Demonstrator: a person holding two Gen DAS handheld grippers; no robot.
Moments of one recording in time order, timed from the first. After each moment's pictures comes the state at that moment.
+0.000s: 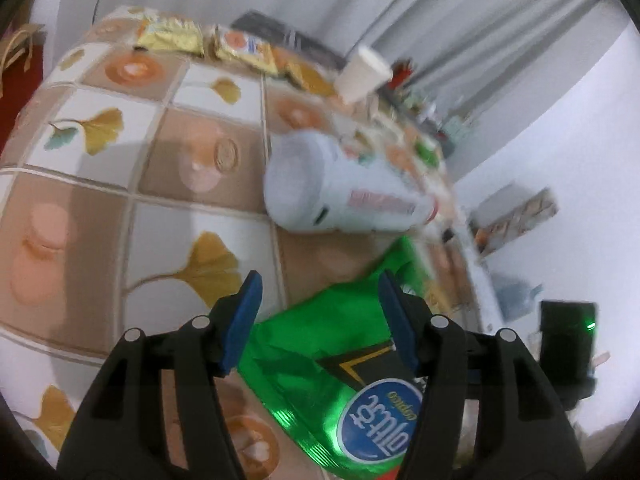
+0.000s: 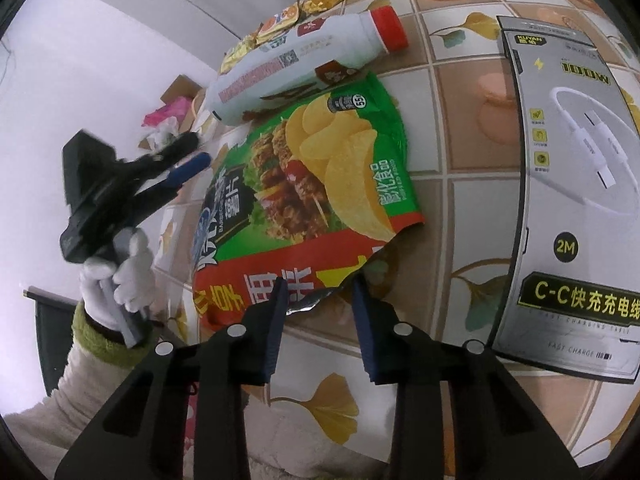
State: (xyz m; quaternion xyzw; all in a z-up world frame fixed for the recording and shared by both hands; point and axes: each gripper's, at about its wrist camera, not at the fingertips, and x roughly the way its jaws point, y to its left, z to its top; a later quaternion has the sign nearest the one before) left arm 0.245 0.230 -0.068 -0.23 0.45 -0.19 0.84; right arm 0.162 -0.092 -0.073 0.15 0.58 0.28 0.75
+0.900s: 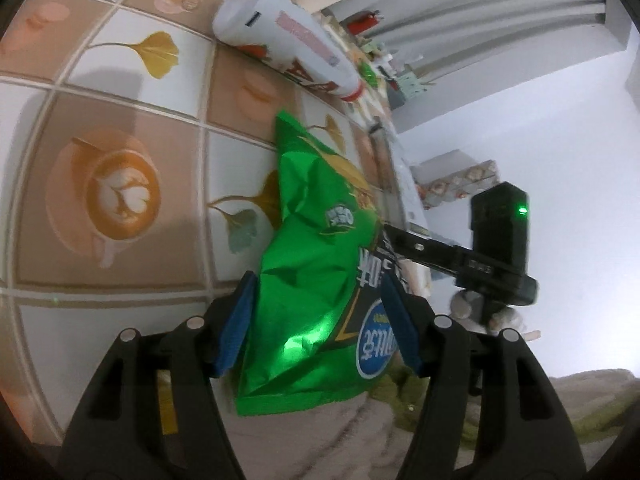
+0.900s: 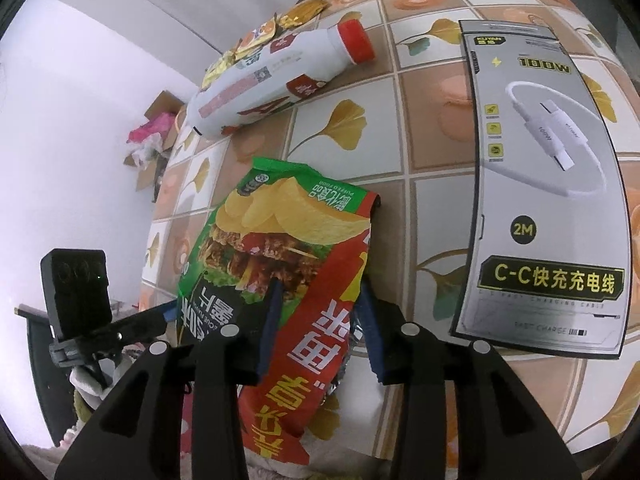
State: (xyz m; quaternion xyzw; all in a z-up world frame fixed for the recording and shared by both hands) left arm 0.137 0.210 -0.092 -0.33 0.50 -0.30 0.75; right arm 0.155 -0.110 -0.071 0.16 0.56 0.24 0.77
